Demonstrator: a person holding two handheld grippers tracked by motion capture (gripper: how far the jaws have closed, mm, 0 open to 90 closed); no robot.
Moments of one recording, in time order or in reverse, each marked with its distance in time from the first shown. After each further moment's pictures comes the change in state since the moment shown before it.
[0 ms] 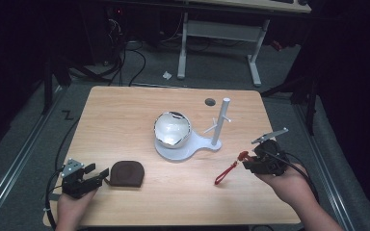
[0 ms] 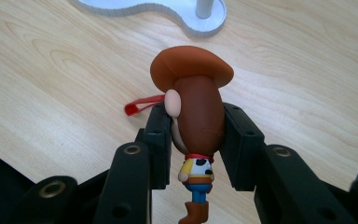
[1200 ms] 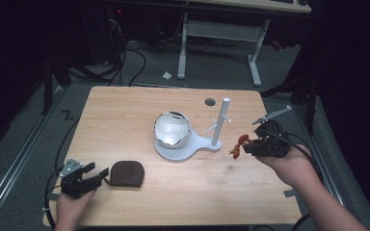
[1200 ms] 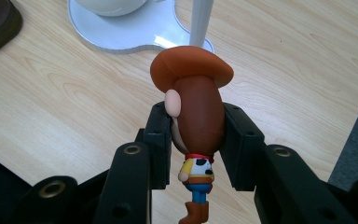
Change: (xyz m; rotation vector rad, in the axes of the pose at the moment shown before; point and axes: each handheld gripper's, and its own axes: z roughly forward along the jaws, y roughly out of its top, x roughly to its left) left arm 0.000 0.002 -0.002 -0.010 -0.010 0.019; right arm -0.004 0.044 -0.032 -0.012 -0.002 -0.013
